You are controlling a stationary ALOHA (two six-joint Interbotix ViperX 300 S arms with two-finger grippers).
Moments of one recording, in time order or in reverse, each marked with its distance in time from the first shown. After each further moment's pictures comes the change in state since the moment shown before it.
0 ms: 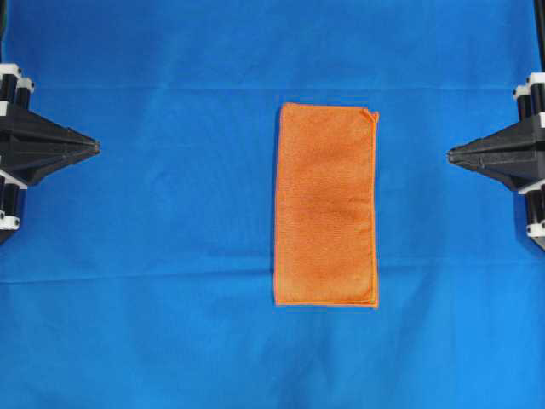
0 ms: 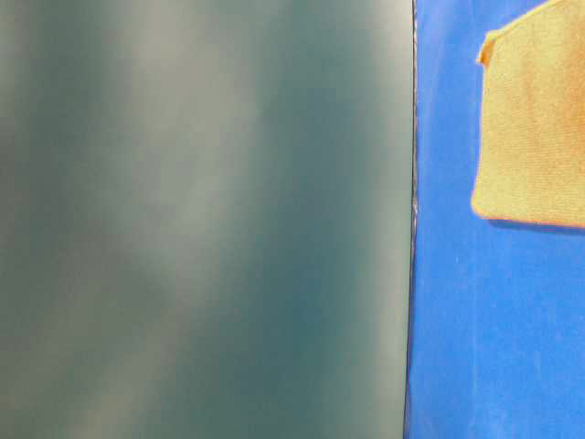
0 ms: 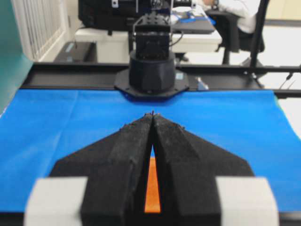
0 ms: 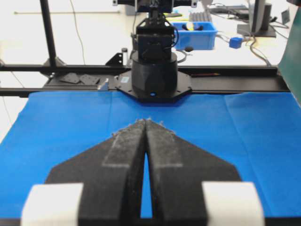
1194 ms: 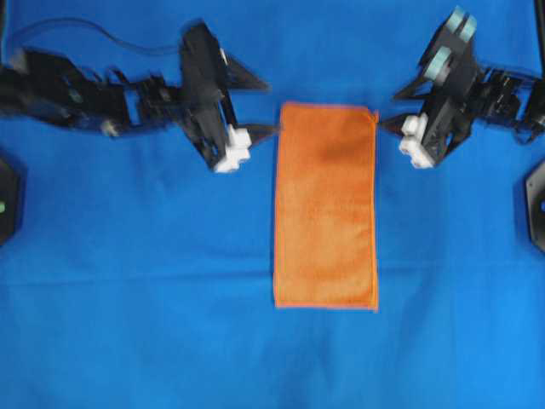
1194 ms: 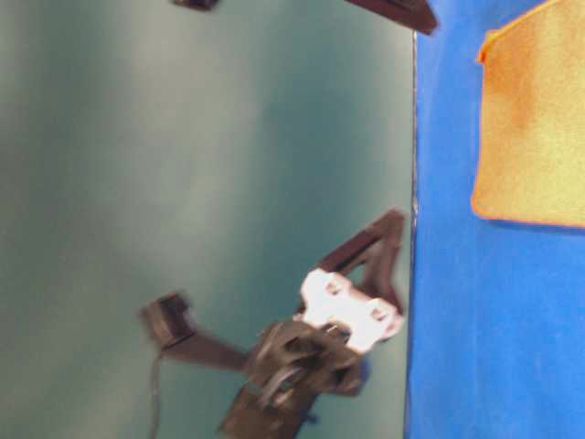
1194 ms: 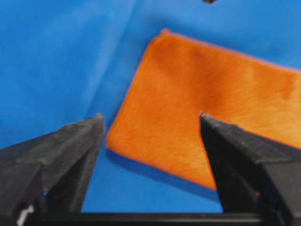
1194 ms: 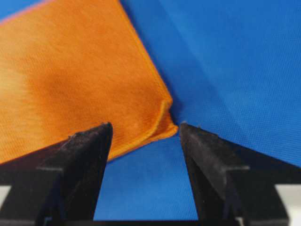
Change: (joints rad) left arm 0.261 1.111 -0.503 -0.026 -0.061 -0.015; right arm -0.416 0.727 -0.158 0.020 0.279 0.143
